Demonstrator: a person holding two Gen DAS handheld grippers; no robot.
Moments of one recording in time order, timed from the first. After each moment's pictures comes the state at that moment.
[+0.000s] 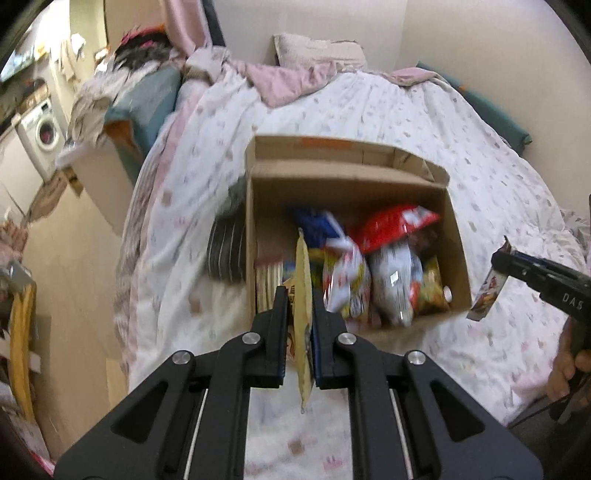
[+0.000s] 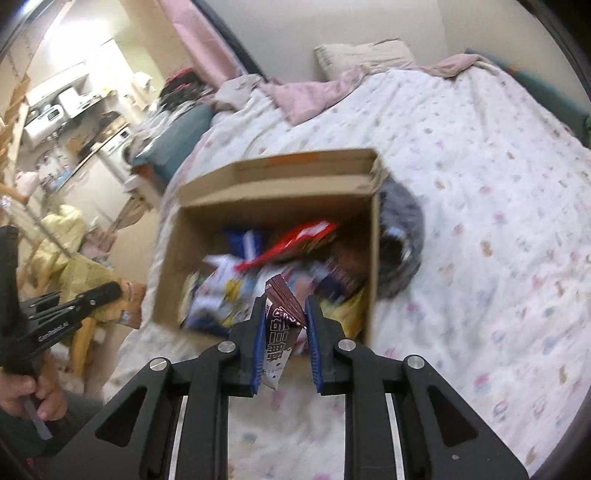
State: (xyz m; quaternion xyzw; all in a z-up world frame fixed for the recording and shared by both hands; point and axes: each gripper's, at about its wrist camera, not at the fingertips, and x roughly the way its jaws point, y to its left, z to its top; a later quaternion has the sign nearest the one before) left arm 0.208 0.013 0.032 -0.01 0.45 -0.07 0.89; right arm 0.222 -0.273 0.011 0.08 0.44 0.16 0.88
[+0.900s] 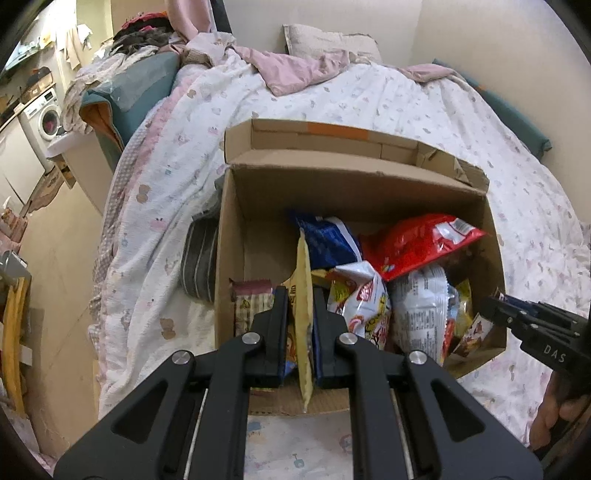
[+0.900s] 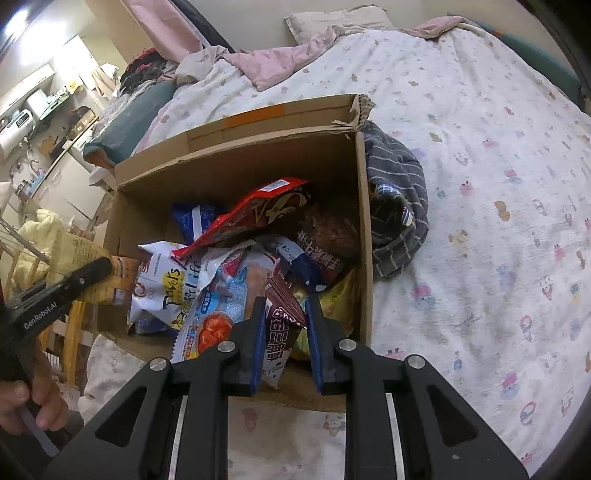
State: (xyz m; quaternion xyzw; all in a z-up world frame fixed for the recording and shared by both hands) left arm 0.254 -0.003 -0.023 -0.02 0.47 -0.05 0.88; right arm 0.253 -0.255 -0.065 0.09 0.49 0.13 0.86
